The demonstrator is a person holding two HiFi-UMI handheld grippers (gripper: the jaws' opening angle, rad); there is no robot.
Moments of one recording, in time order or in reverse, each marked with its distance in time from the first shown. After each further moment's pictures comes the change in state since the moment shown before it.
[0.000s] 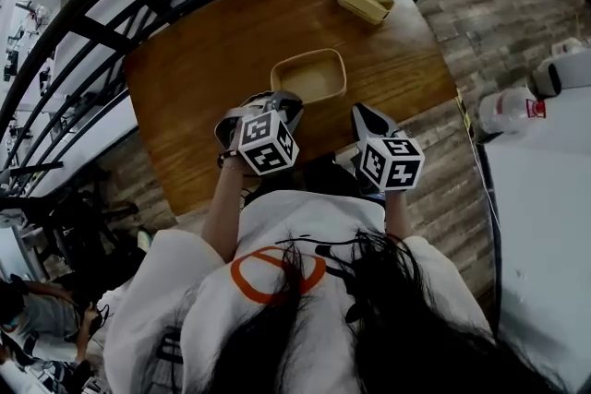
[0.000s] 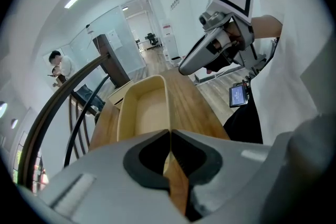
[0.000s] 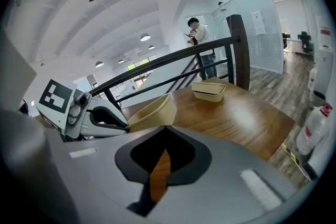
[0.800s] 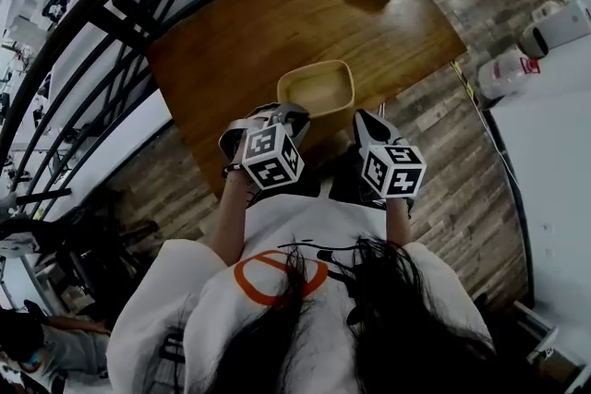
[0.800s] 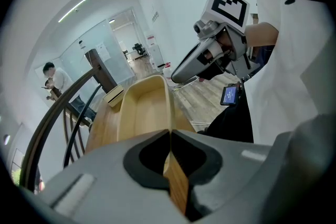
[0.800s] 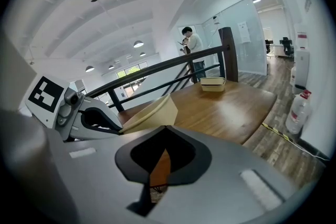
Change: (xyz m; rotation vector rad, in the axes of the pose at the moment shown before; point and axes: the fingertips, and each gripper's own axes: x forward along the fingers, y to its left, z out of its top) left arm -0.118 -0.098 -0.091 0.120 -0.086 -0.081; right arm -0.045 0.154 -0.084 0.060 -0.081 -0.128
